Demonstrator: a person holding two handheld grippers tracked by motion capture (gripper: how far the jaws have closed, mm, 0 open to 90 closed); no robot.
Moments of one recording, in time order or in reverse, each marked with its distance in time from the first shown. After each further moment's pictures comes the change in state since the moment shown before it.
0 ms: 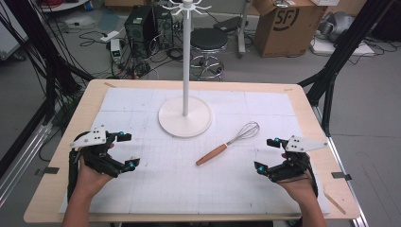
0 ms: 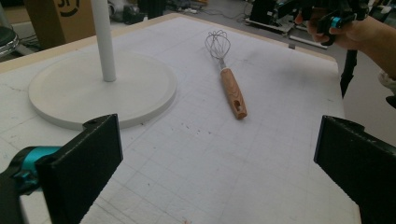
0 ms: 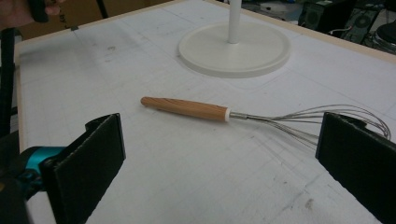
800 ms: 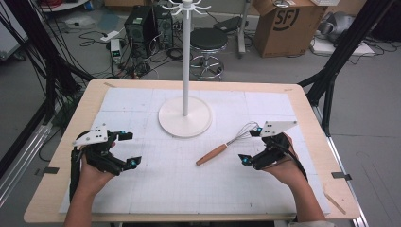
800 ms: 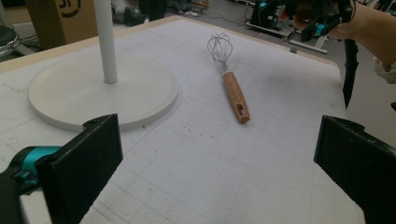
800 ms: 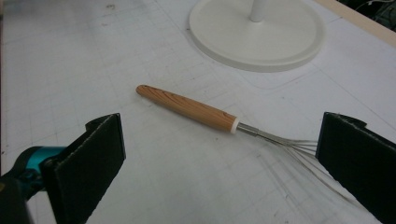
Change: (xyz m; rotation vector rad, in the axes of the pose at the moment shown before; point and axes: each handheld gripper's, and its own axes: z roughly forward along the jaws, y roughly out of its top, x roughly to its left) left arm 0.004 -0.001 0.004 -0.014 0.003 -0.012; right arm -0.006 0.046 0.053 0.221 0.067 -0.131
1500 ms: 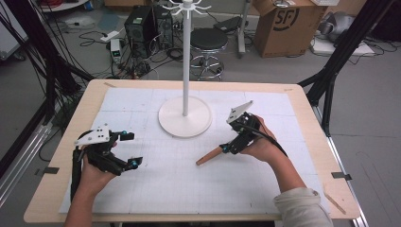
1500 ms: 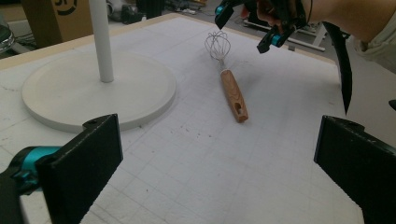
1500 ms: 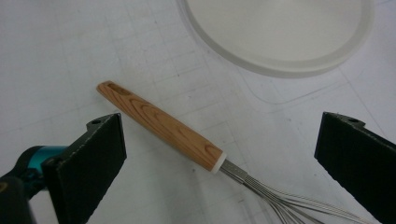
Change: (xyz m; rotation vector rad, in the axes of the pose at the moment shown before) left arm 0.000 0.000 0.003 0.012 -0.007 0.001; right arm -0.020 0.053 0.072 0.295 0.040 -0.122
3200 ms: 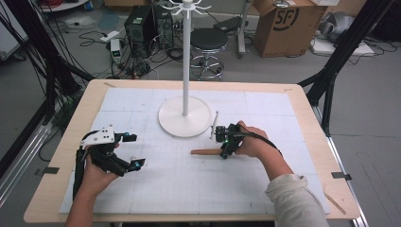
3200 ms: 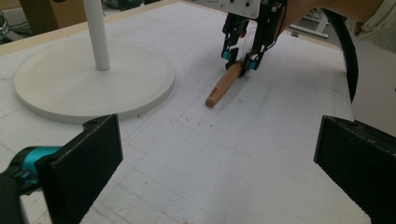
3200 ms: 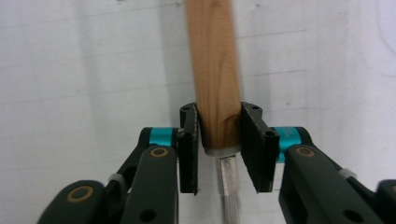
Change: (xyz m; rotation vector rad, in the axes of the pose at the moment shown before) left arm 0.000 -0.002 0.008 0.053 -0.003 0.008; right arm 0.004 0.011 0.059 0.473 0.197 -0.209
